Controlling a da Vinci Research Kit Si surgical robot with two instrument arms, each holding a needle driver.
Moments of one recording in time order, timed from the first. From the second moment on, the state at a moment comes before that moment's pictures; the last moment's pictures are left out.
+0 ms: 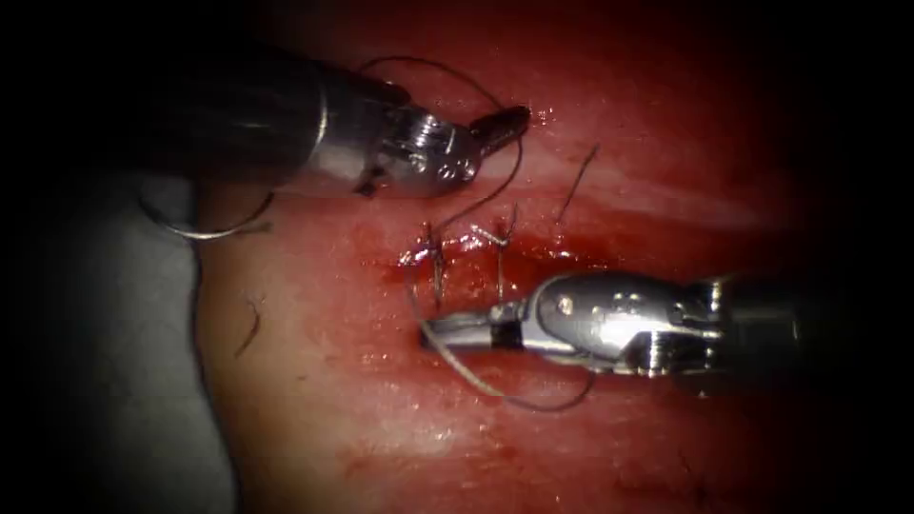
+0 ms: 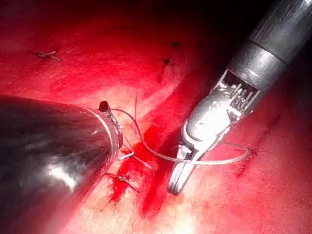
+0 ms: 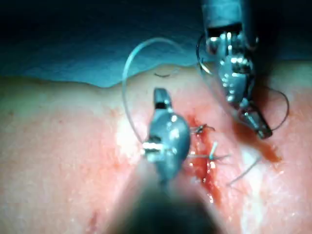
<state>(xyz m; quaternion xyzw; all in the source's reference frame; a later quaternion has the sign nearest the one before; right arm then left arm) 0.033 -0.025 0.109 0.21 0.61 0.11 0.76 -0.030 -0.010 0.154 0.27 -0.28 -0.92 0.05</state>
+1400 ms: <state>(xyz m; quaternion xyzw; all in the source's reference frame) 0.034 -0.020 0.100 0.21 0.75 0.17 0.61 -0.027 -0.010 0.158 0.22 -0.32 -0.92 0.00</state>
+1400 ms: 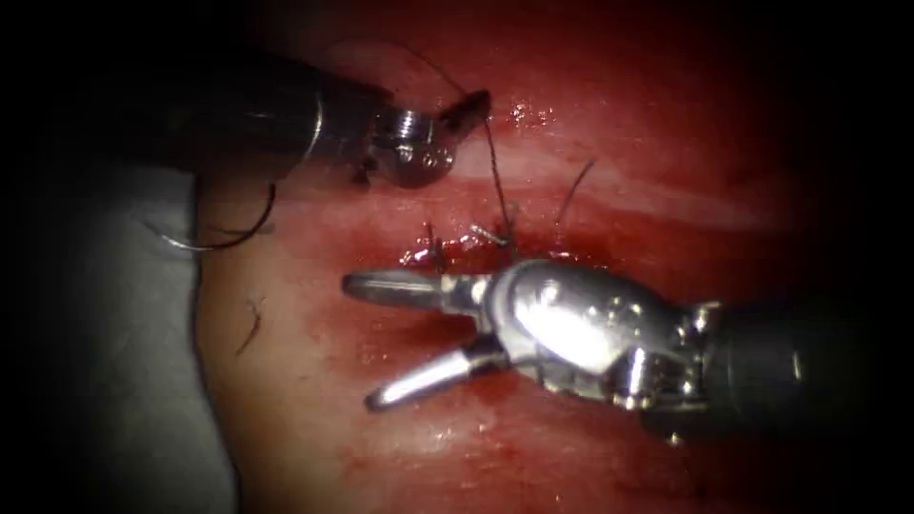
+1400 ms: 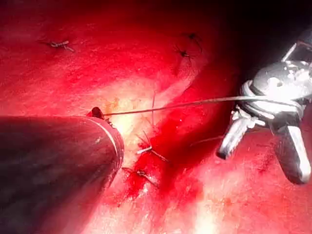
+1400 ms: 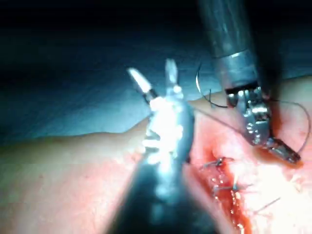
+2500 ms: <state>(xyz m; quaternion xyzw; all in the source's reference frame) 0.027 -0.012 0.103 -0.01 0.63 0.33 0.71 -0.026 -0.023 0.151 0.20 -0.35 -0.91 0.02</state>
